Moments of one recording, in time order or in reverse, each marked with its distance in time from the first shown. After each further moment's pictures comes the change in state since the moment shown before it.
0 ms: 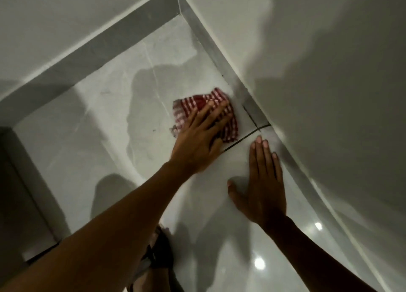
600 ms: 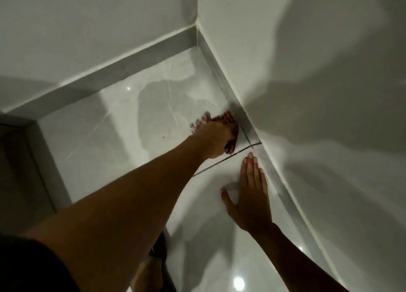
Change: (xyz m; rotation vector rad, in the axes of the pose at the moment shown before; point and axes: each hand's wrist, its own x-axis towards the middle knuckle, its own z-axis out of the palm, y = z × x) left_hand 0.050 0.038 -0.081 0.036 -0.401 -0.061; right_hand -0.004 -0.013 -0.039 0.098 -0.185 0.028
